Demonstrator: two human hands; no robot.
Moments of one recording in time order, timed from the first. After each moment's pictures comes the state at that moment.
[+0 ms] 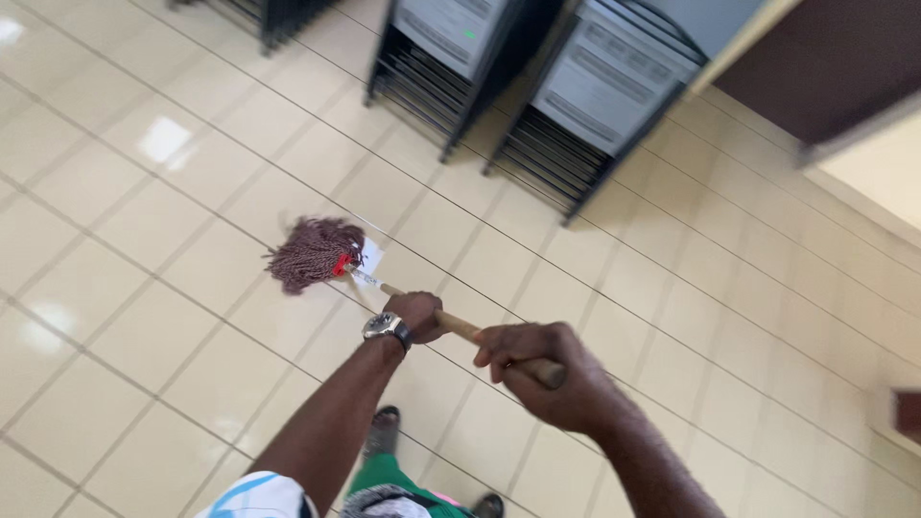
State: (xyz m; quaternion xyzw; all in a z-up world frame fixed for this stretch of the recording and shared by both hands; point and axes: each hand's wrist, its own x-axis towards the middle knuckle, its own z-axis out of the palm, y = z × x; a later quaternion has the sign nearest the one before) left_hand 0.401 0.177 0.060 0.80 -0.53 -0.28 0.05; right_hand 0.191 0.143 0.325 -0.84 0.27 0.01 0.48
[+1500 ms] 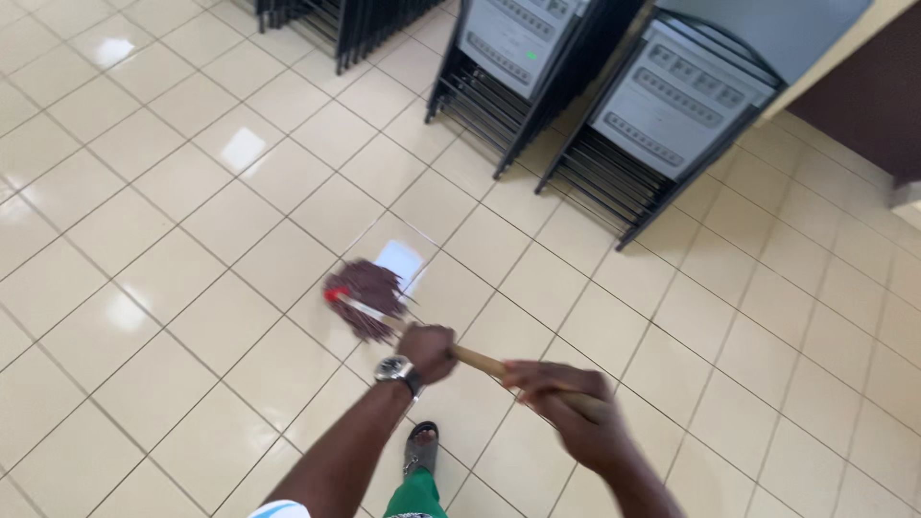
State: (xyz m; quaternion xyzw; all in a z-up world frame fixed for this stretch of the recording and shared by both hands) left_hand 0.412 0.260 0.022 0.82 -0.53 -0.18 0.12; right_hand 0.172 0.157 0.226 -0.77 0.16 -0.15 0.60
